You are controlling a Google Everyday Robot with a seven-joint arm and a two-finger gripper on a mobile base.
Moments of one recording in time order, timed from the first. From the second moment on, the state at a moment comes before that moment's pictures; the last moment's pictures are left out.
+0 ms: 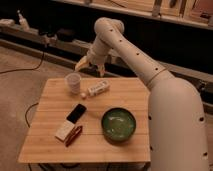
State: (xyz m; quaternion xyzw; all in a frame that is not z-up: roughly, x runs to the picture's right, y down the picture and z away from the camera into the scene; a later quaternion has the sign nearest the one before) arm -0.067 -0.086 0.760 -0.08 -0.38 -0.63 0.67
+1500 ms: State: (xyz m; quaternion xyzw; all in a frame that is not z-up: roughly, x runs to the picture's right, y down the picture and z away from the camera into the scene) arm -0.086 -0.051 0.774 -0.11 -0.36 -0.64 0.66
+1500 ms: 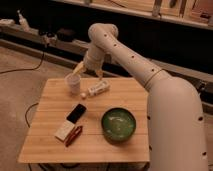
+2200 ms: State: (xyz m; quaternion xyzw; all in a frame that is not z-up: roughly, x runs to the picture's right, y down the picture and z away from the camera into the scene) arm -0.124 0.043 0.804 -0.22 -0.33 -0.61 0.69
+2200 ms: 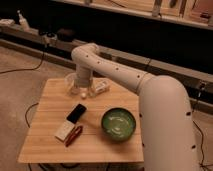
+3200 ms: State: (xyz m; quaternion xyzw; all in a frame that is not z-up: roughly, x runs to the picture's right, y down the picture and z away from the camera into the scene) arm -0.139 0.106 0.837 -0.22 -0.31 -0.62 0.69
